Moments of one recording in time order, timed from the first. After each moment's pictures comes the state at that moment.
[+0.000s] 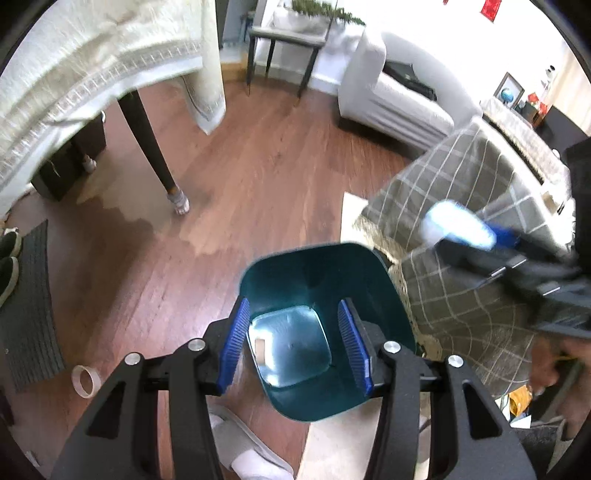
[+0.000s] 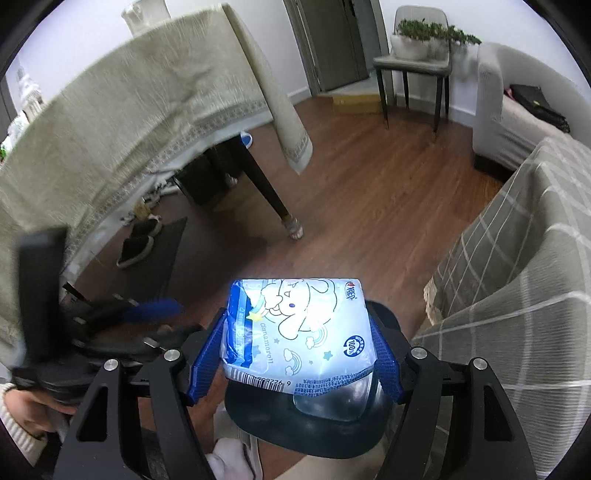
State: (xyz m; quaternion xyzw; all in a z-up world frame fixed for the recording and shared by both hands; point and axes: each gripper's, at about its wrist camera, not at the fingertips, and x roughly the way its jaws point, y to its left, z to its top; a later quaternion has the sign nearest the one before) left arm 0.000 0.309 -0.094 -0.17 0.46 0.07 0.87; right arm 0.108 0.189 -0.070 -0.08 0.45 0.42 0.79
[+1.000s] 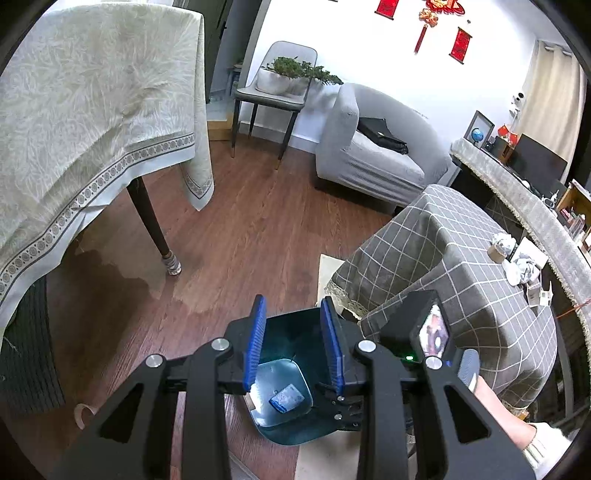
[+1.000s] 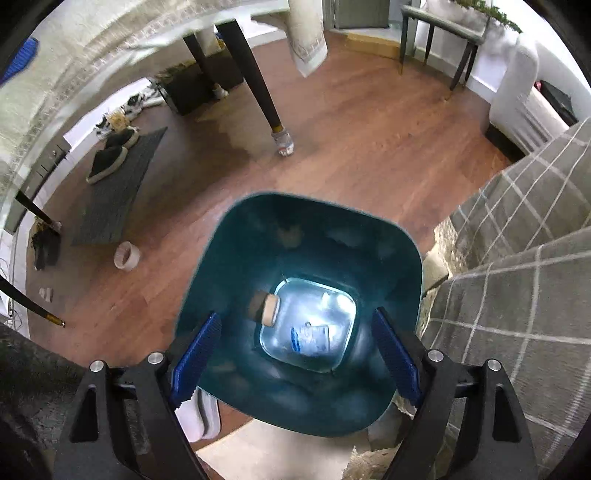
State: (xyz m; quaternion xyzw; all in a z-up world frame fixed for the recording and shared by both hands) left arm -0.016 0.309 -0.009 -0.17 0.36 0.05 0.92; right arm 0.082 0.217 -0.143 -0.22 0.51 0.39 0.73
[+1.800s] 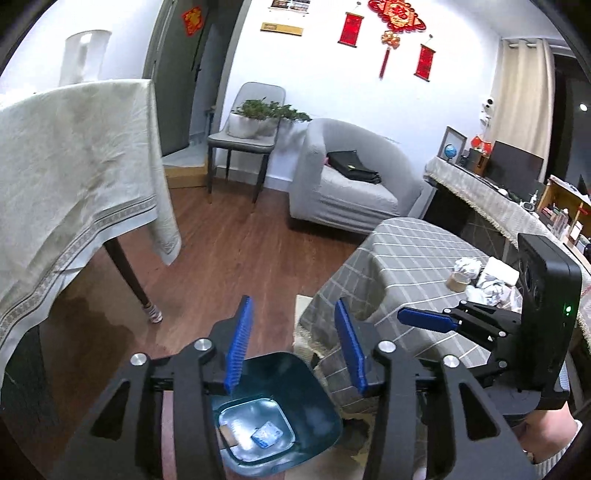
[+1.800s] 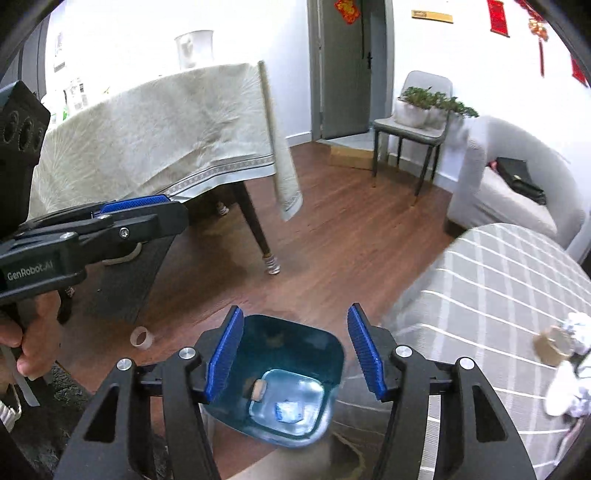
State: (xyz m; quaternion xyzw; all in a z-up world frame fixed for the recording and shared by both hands) left arm -0.003 0.246 0.043 -0.13 0.29 0.02 0.95; right arm 0.071 0.130 0.023 -0.14 0.34 0.41 0.83
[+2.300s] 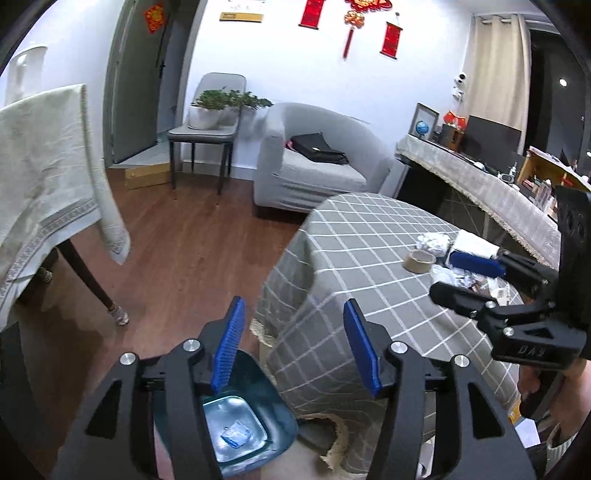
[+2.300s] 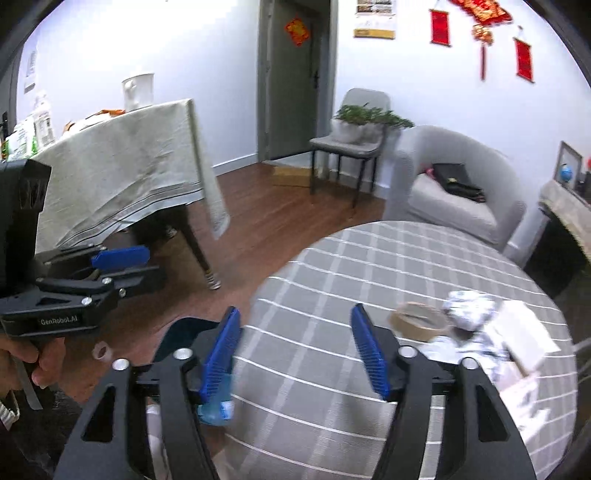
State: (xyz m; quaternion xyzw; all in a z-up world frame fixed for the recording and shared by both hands) left arm 0.037 0.161 0.028 -0.10 0.31 -0.03 0.95; right arm 0.089 0.010 0.055 -0.13 0.29 0.33 0.89
